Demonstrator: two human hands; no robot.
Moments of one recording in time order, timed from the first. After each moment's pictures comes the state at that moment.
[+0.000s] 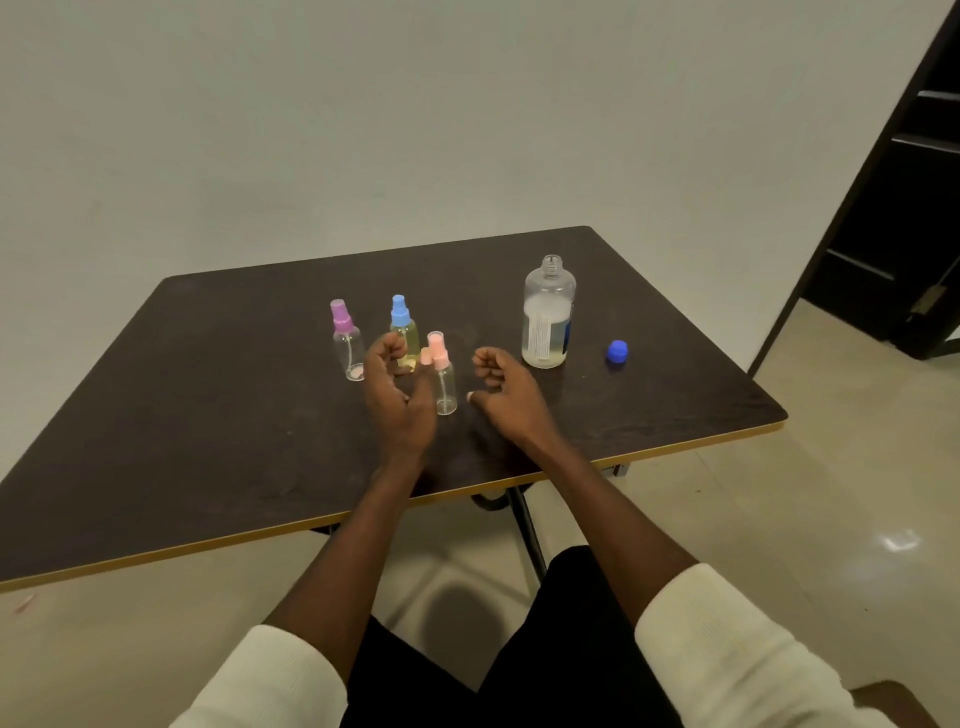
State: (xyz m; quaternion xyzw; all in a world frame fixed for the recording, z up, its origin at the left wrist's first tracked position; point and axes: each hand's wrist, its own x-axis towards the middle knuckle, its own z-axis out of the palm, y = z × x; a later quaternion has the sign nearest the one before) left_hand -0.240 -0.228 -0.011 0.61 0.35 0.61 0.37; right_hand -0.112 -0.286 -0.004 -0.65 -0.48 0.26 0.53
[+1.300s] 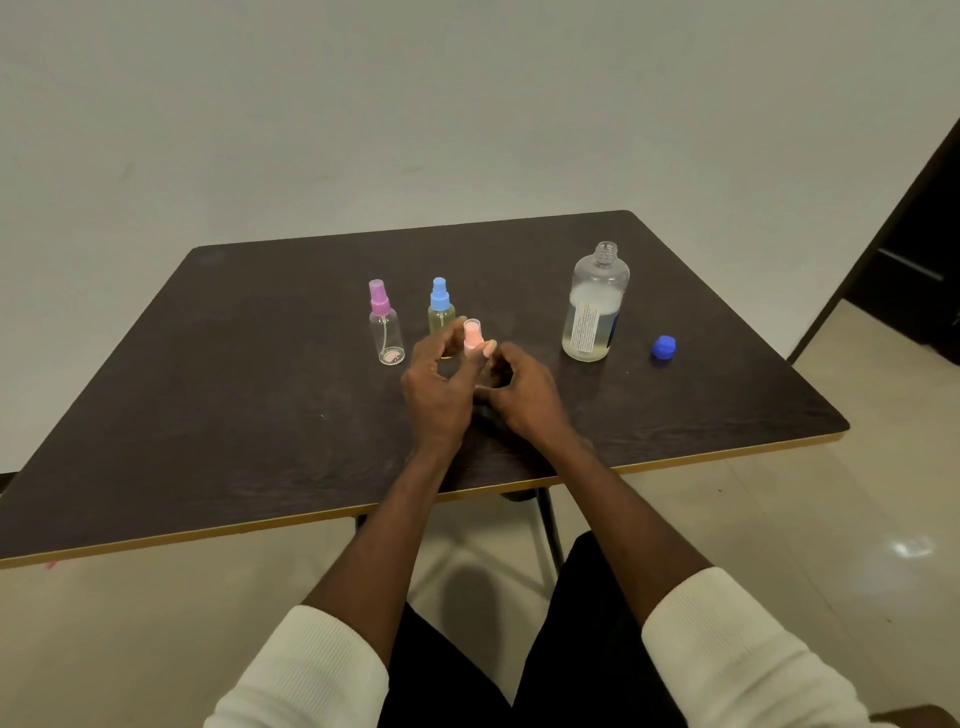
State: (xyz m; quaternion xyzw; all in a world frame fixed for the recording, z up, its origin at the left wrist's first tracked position) left_hand -0.246 -0.217 -0.010 0.64 0.34 0.58 0.36; right_hand -0.140 -0.267 0.000 -0.69 -0.52 0.21 0.47
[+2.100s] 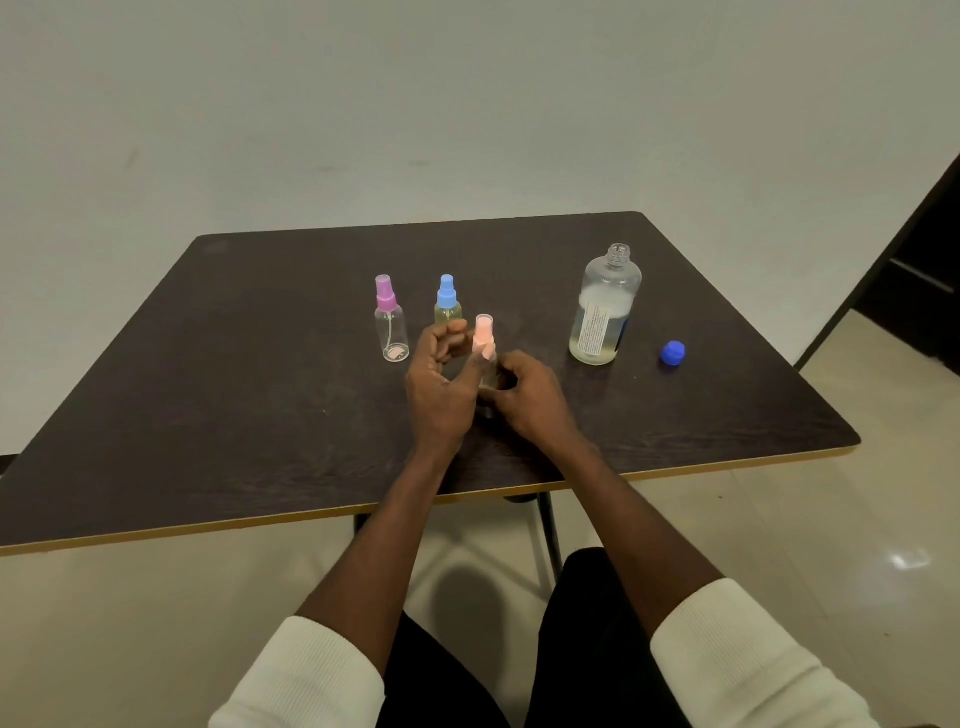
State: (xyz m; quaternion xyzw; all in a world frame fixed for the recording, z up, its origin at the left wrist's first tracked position) left_hand -0.249 -0.218 -0.007 0.61 0.31 0.58 0.44; right_hand -0.140 -0.265 0.000 -0.70 -0.54 0.20 0.43
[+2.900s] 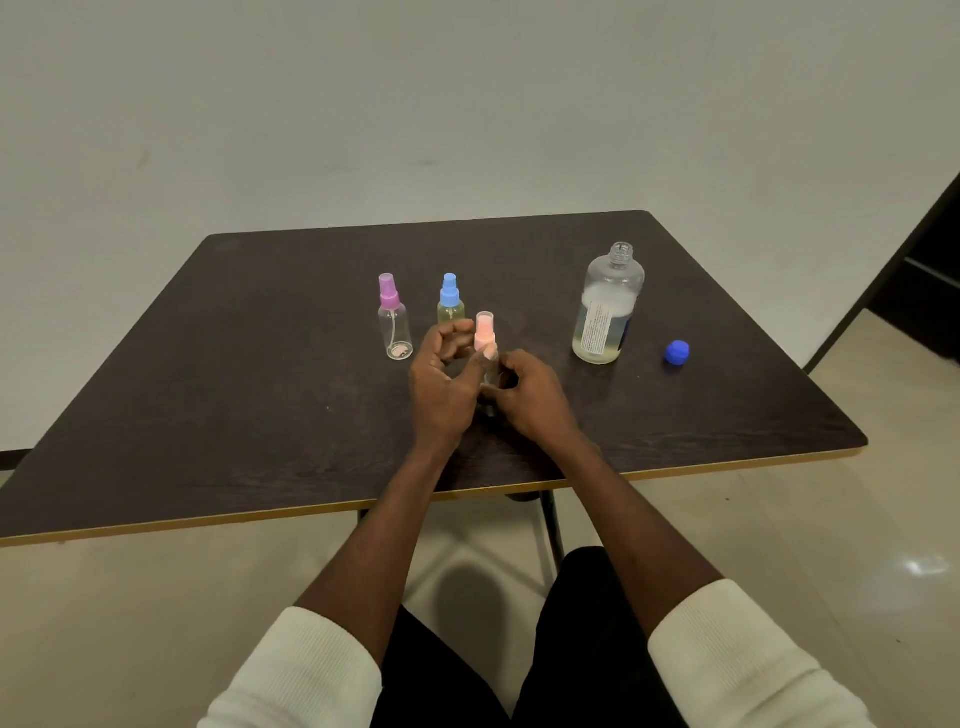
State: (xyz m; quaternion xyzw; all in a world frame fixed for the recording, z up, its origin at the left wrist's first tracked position) left_hand -0.249 -0.215 -0.009 0.61 0.31 0.57 0.45; right_hand -0.138 -0.264 -0.004 -0.70 -0.54 0.20 0.42
